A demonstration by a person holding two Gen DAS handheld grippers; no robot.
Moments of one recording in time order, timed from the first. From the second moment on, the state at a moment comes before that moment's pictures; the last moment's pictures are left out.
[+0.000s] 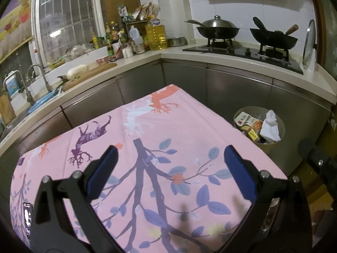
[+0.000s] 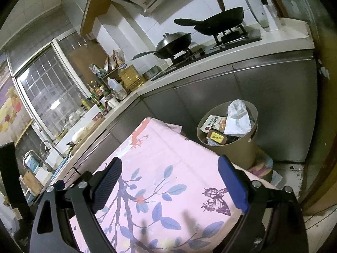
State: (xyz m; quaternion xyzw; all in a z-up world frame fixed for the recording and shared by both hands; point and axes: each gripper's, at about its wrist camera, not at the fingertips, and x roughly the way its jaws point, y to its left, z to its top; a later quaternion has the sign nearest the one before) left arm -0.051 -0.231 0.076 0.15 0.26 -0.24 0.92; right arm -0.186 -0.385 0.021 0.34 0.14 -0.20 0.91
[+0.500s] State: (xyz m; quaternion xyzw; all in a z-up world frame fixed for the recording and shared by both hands) left arm -0.045 -0.227 0.077 0.14 0.27 -0.22 0.93; right arm -0.184 -0.379 0.021 0.34 0.15 -0.19 0.91
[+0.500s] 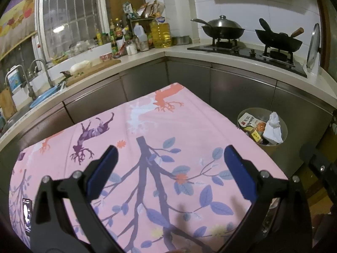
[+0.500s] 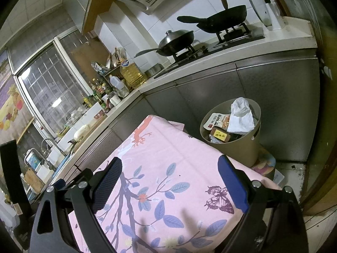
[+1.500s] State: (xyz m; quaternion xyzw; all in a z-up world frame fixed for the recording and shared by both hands) left arm -0.052 -0.234 0.065 0.15 0.28 -0.22 0.92; right arm -0.187 -0.373 0.017 0.35 0.15 -0.20 0.91
